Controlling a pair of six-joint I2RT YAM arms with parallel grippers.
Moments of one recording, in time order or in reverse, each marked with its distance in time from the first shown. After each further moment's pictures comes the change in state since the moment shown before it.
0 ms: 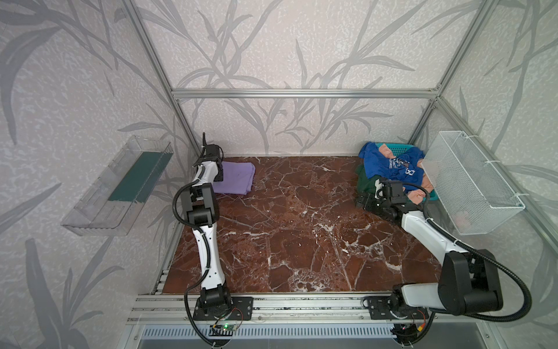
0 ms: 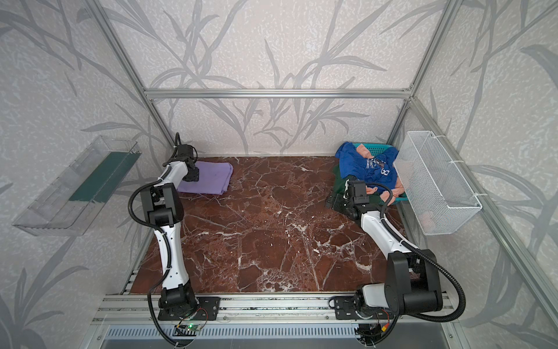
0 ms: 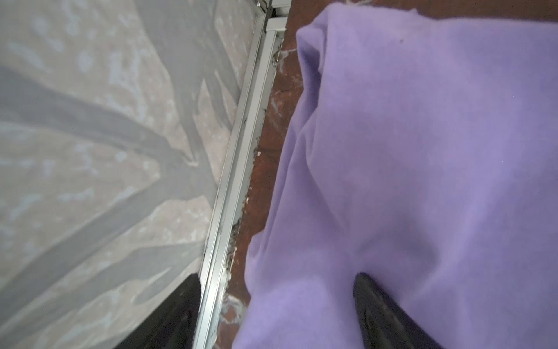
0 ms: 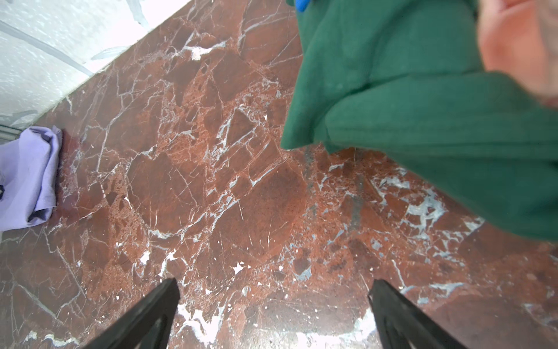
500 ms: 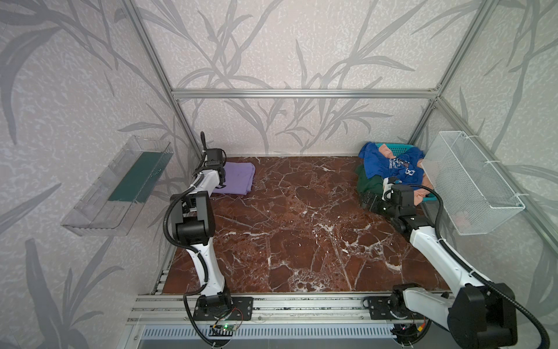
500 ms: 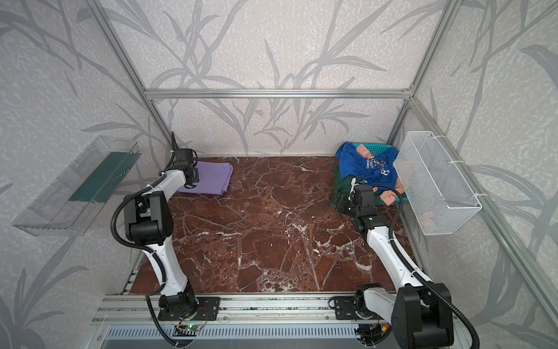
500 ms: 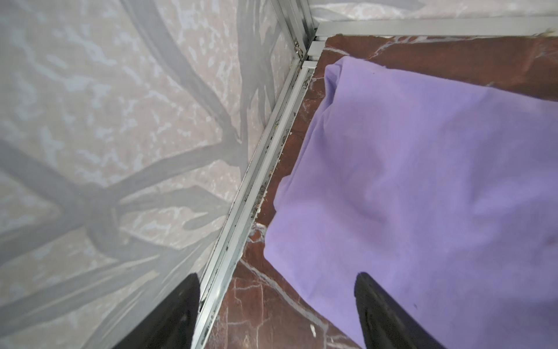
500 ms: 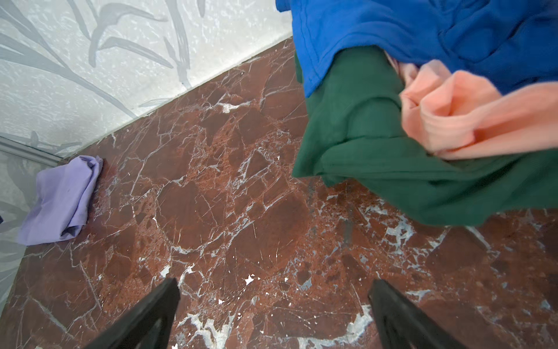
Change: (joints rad) left arm -0.068 -0.427 -0.547 0.298 -0.059 -0.130; right arm 0.000 -0.206 -0.113 0.107 0.059 -0.017
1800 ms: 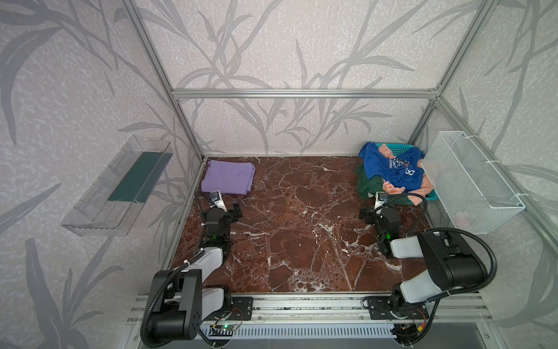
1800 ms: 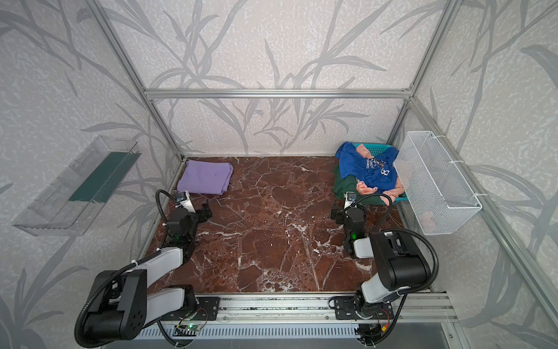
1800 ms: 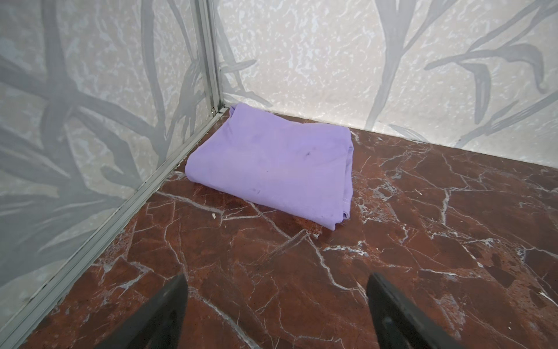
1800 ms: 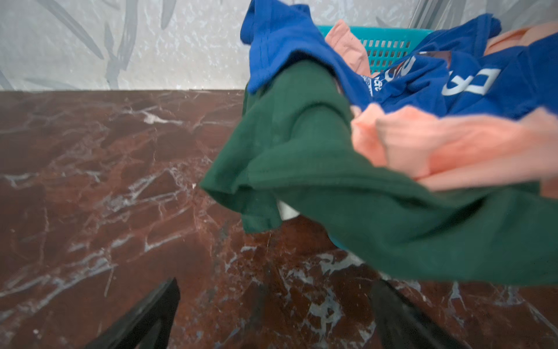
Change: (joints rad) left arm -0.095 -0.792 -1.219 0.991 0.343 -0.134; right arm 0.027 0.437 -0.426 1.130 0.308 -0.422
